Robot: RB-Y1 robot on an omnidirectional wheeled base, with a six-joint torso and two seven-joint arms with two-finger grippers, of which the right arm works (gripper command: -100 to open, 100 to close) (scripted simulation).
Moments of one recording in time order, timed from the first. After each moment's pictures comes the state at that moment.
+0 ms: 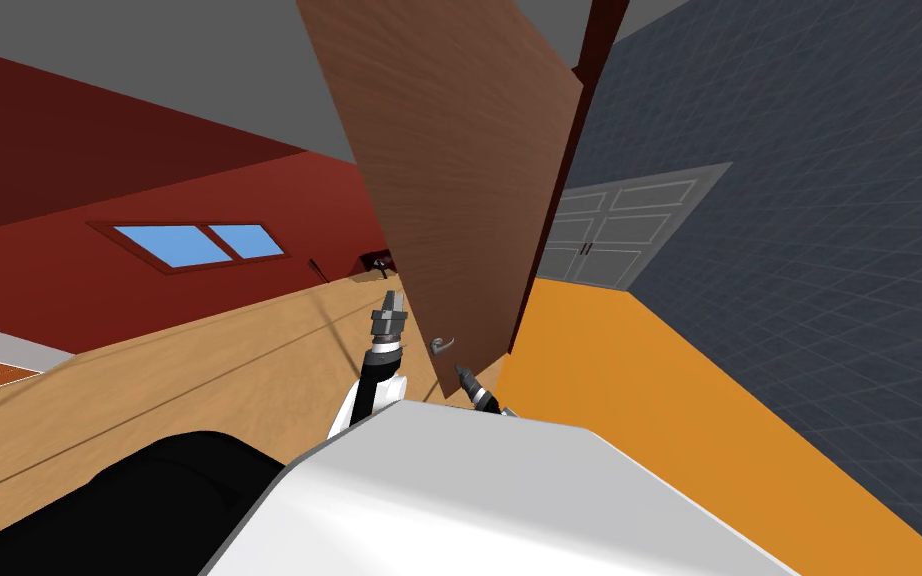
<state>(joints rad) -0.06 -0.06 0.82 -0.82 -0.02 -0.75 -0.06</state>
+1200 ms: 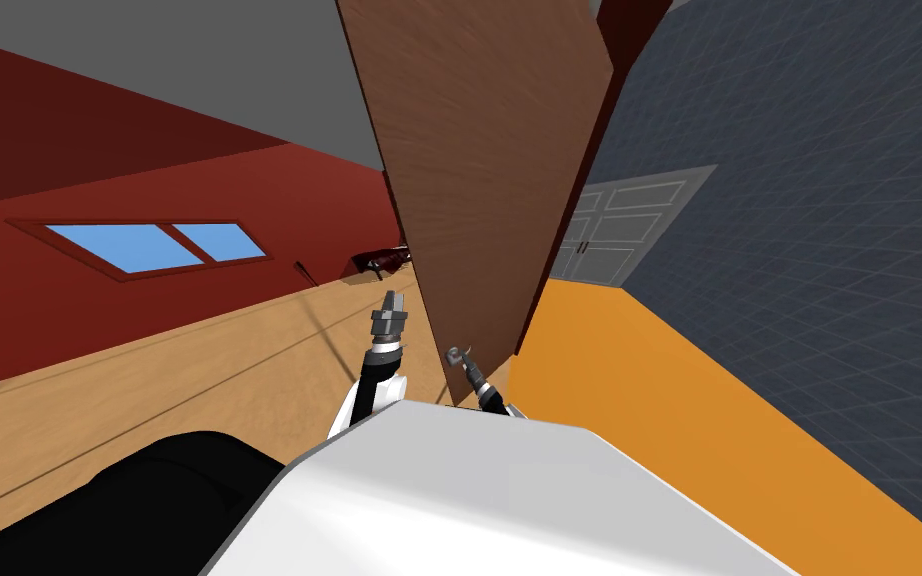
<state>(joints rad) -0.08 -0.04 0.72 -0.78 -0.04 -0.75 -0.02</state>
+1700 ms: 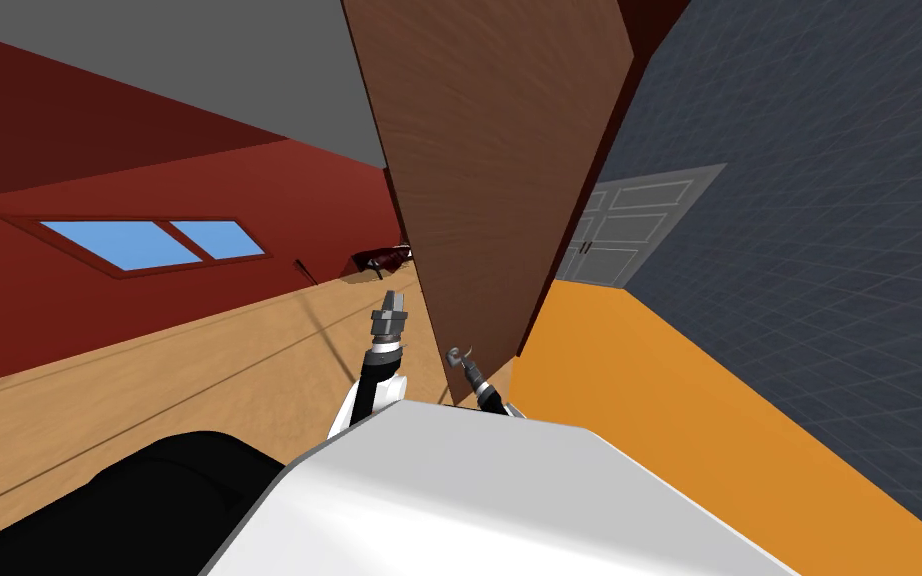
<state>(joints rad) -0.08 -0.03 0.71 -0.78 -0.04 -0.75 -0.02</state>
